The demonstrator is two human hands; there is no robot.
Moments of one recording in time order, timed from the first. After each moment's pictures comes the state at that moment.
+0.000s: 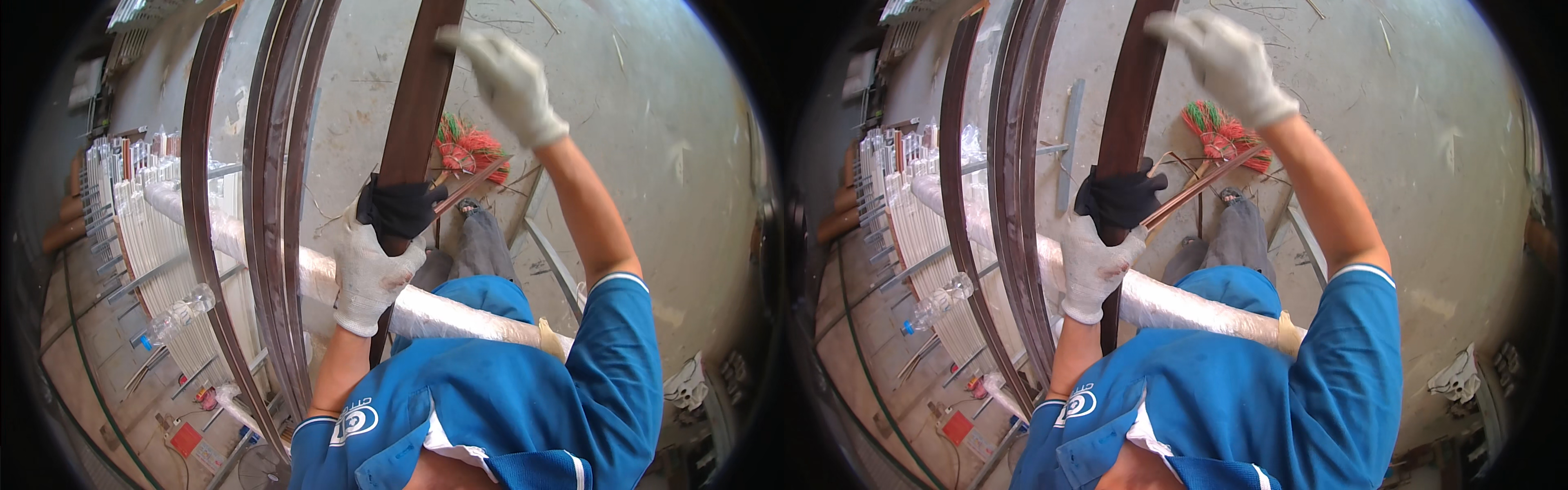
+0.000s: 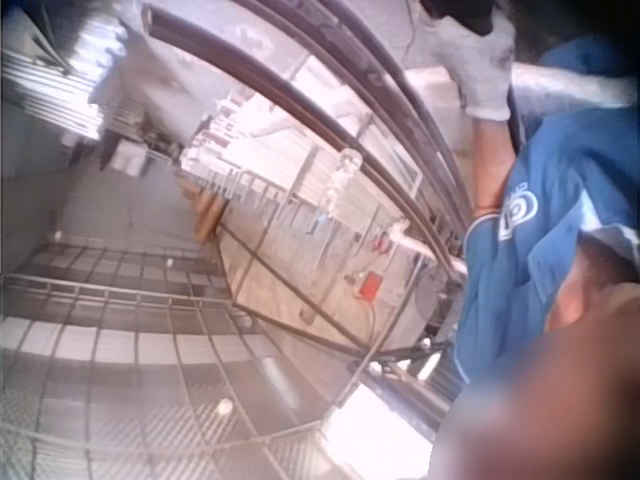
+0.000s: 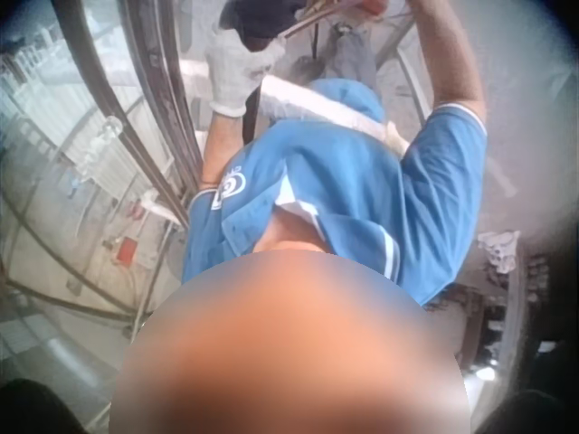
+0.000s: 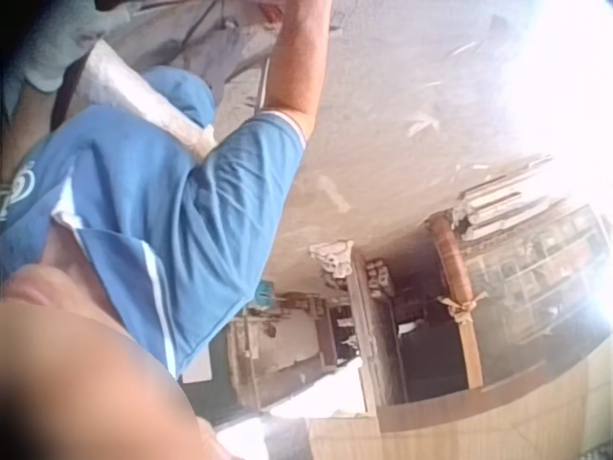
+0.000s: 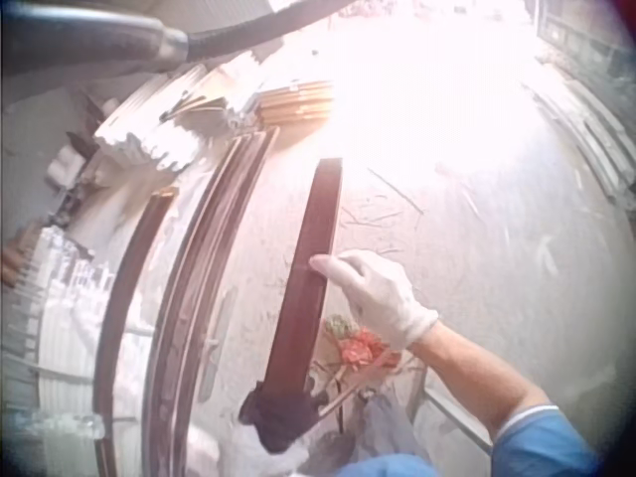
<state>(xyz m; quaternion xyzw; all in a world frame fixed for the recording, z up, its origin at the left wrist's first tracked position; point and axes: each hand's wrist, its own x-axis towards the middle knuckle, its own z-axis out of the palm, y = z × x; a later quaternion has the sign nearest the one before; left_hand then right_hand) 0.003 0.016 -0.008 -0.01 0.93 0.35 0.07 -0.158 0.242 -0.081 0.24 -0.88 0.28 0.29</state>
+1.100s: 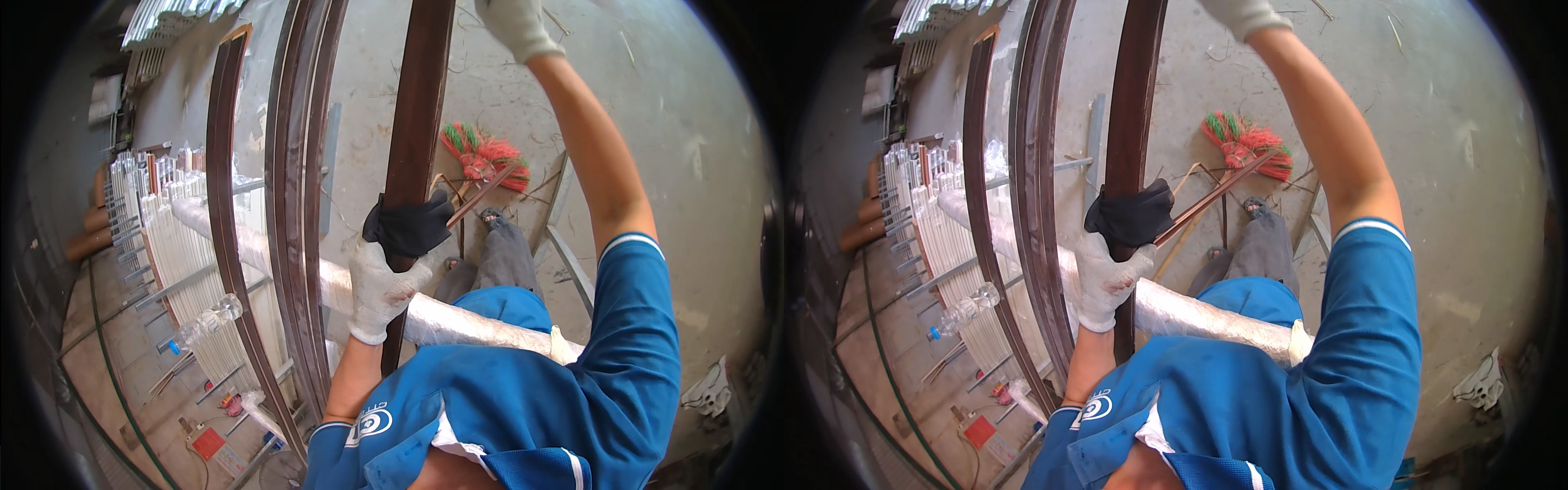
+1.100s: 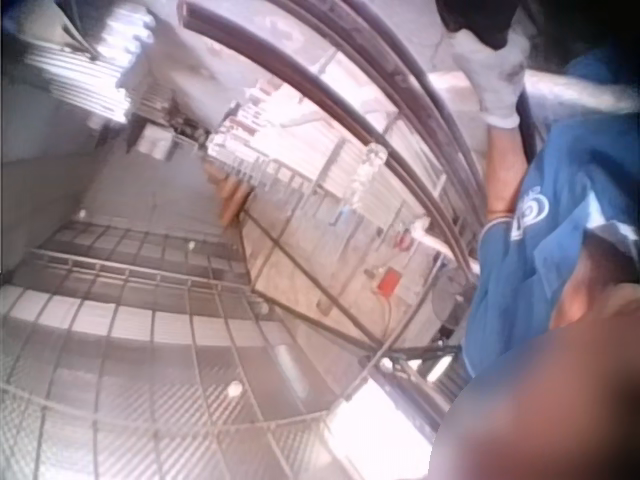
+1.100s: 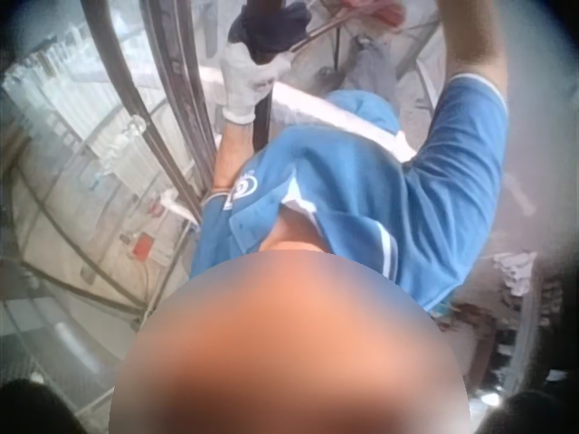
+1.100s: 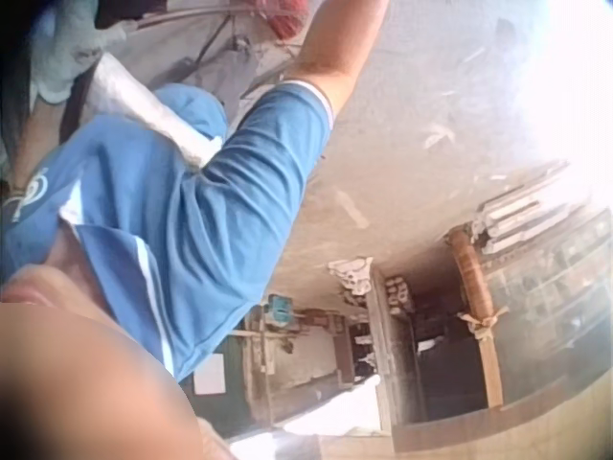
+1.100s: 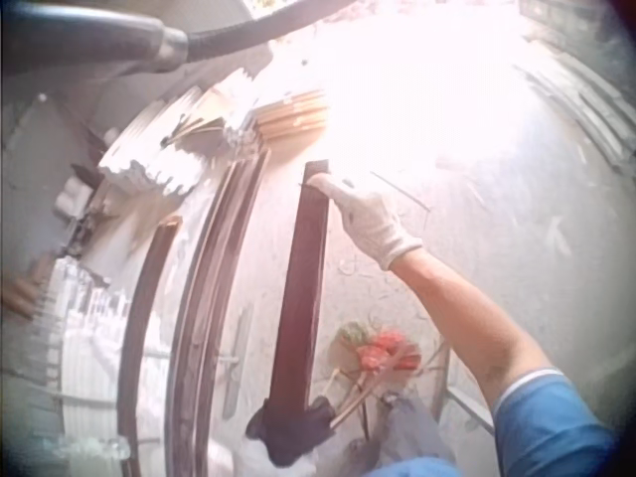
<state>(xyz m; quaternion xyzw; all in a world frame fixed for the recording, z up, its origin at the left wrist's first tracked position) -0.007 0.020 0.002 0.02 0.85 0.51 0.09 -0.278 0.276 -0.097 0.16 -0.84 0.33 0.41</state>
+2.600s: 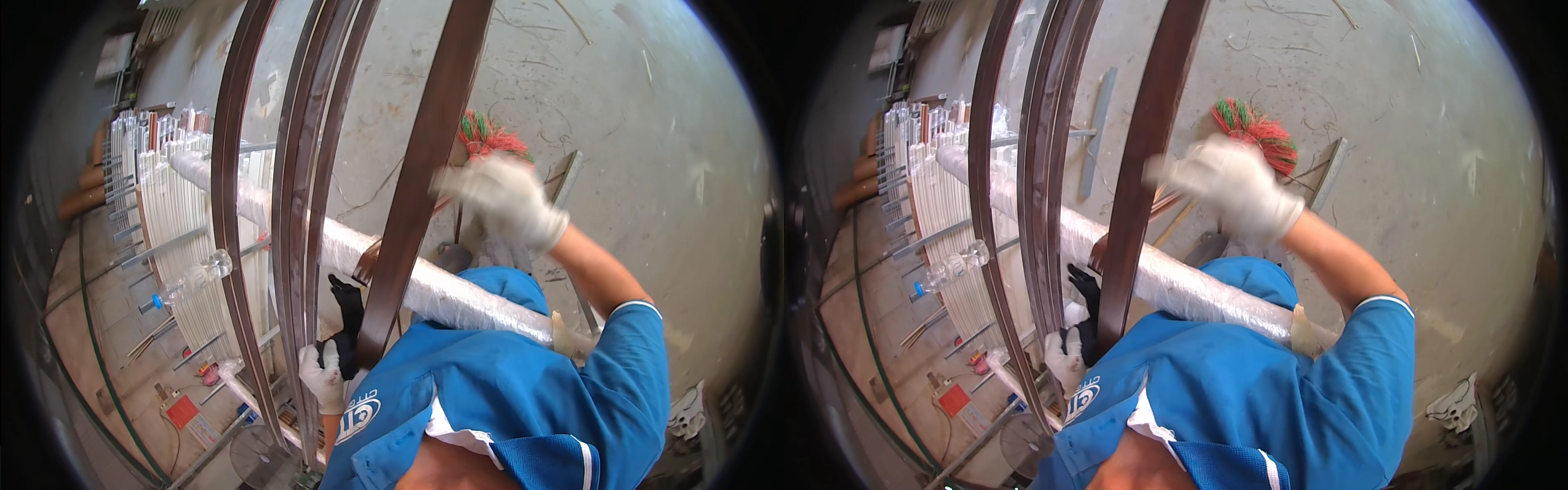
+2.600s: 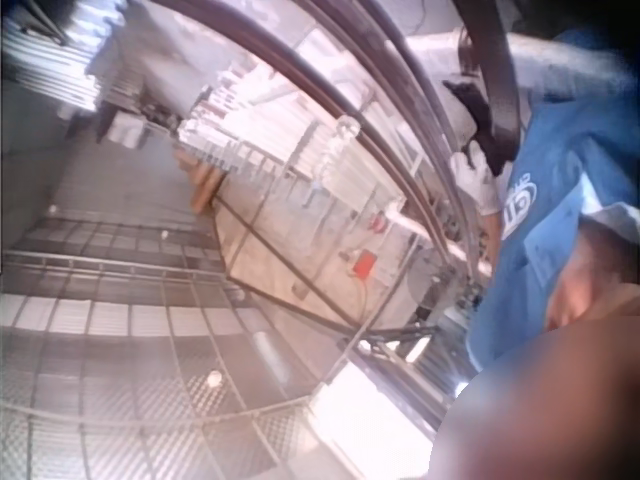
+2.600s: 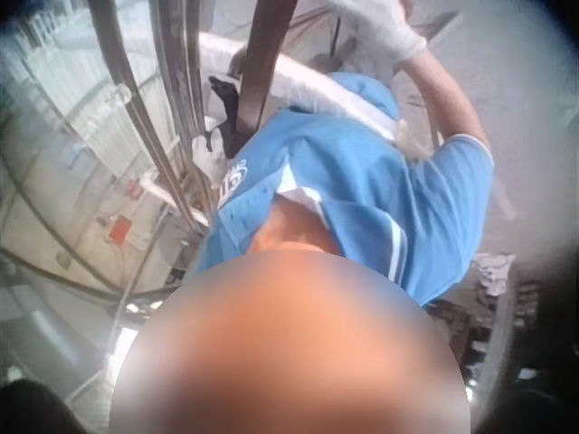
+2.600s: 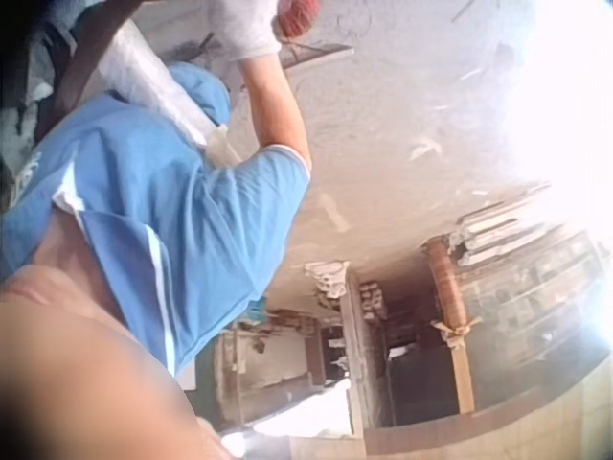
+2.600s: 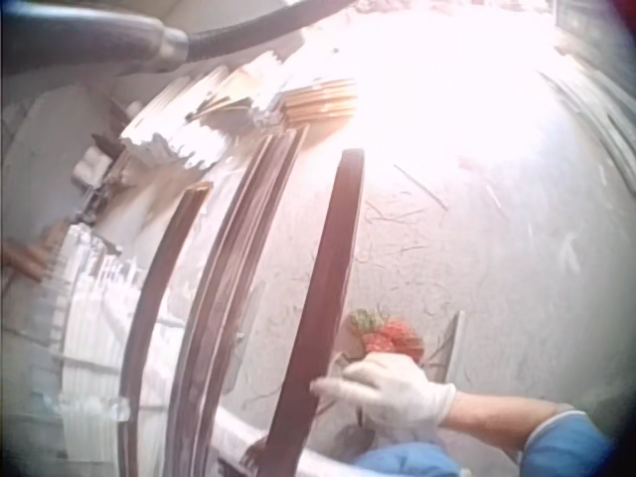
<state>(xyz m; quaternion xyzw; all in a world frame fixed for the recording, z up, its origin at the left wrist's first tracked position) 0.251 -0.122 0.041 -0.25 0.95 0.16 0.00 -0.041 0.217 -0.056 0.39 -0.84 0.36 0.13</state>
